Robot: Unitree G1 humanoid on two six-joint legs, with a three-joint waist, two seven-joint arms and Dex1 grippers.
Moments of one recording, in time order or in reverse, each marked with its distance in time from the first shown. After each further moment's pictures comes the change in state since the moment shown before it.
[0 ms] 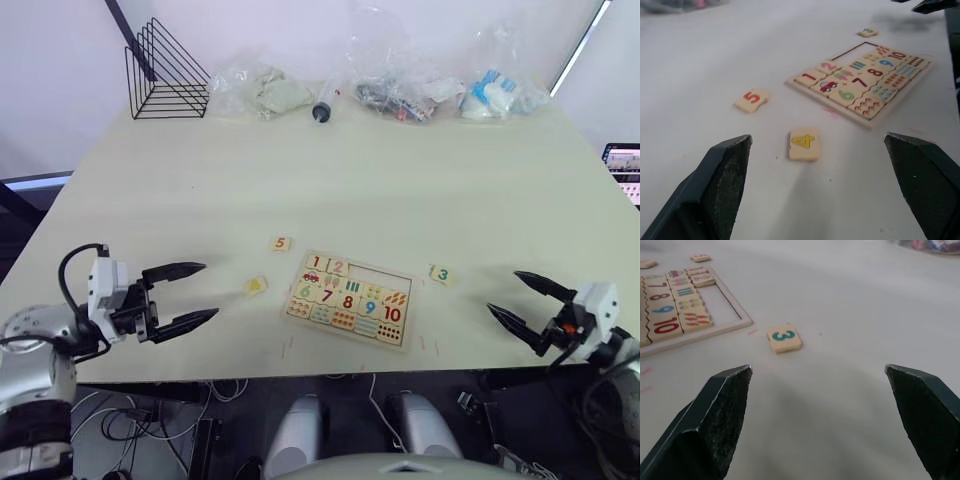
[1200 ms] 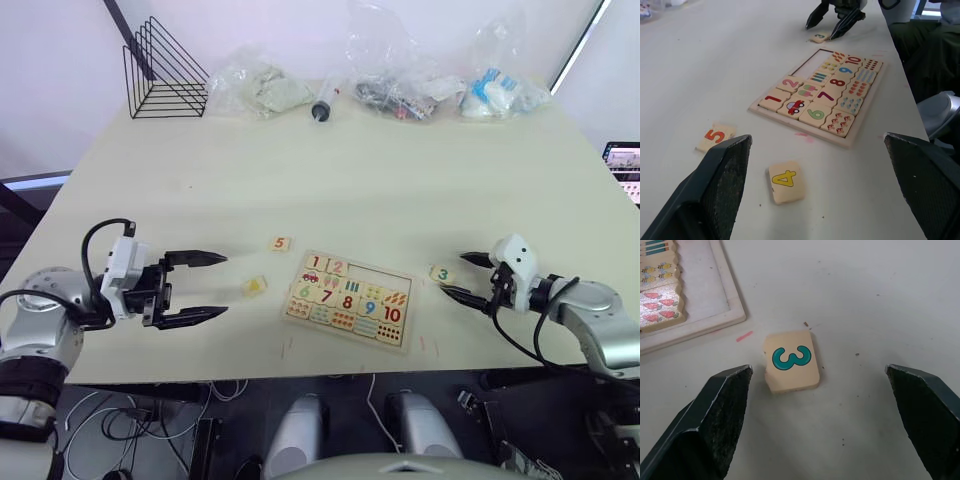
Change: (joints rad) left arm -0.163 0.230 -0.444 0.133 -0.282 -0.189 -0.024; right arm -0.324 -0.088 0.290 -0.027 -0.186 0.400 -0.116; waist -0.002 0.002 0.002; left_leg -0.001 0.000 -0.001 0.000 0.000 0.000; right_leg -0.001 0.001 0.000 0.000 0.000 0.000
